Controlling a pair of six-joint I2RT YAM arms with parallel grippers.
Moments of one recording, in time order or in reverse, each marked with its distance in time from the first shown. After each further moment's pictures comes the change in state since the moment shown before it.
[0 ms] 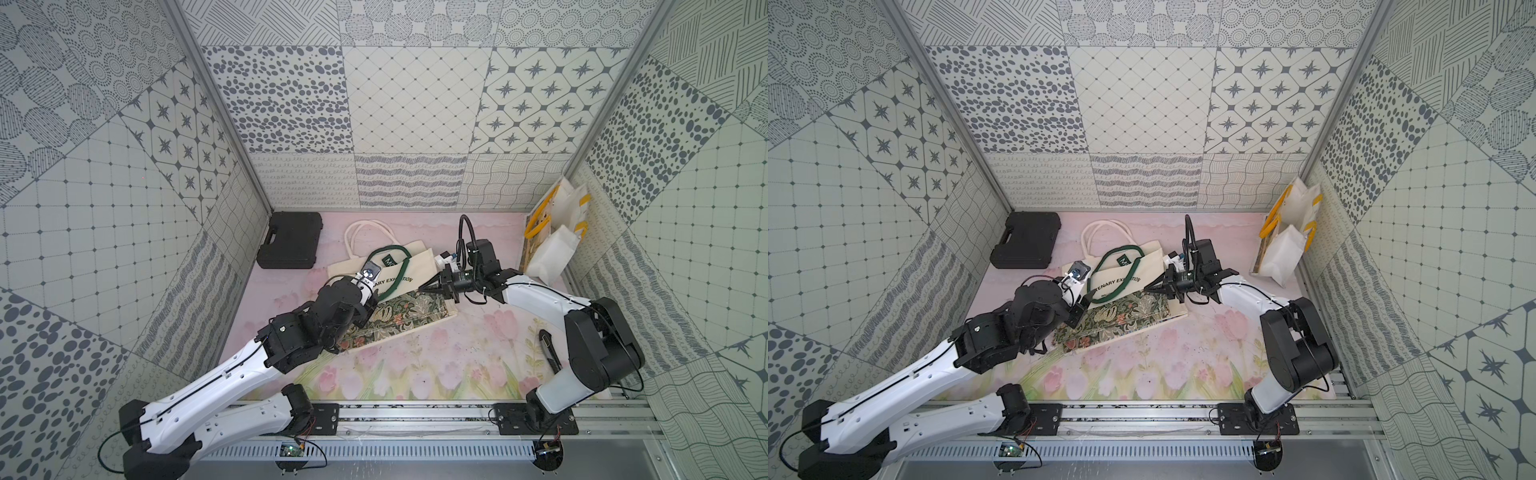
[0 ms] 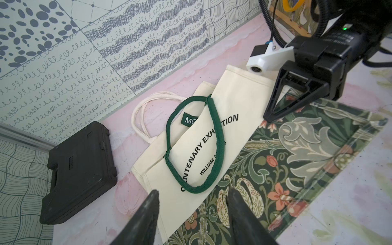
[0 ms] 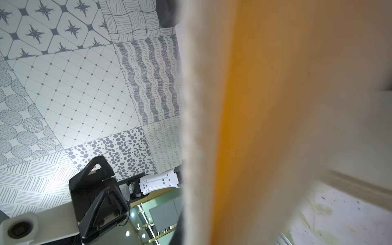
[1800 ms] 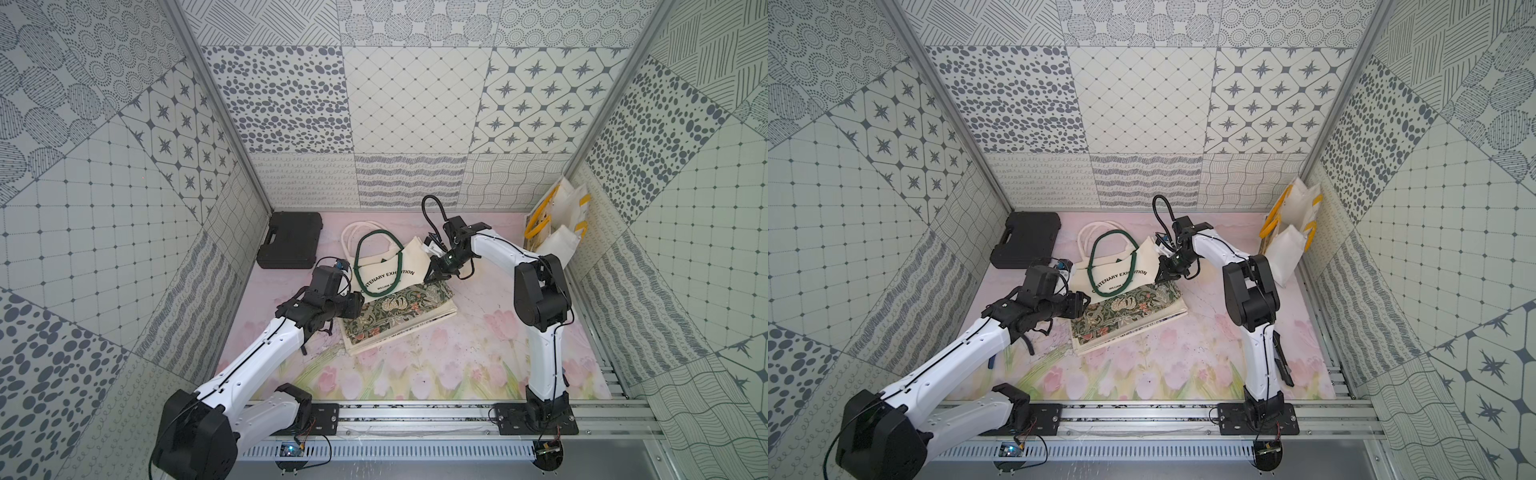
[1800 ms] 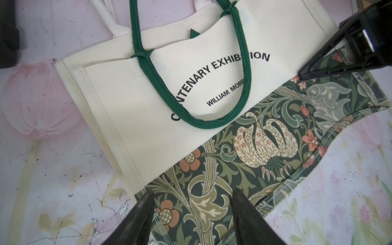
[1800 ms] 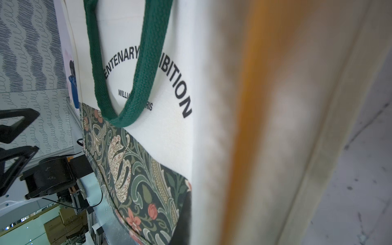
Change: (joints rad) left arm 0.536 0.190 -0.227 0.114 0.559 -0.308; right arm -0.018 0.574 0.790 -0.871 0.371 -0.990
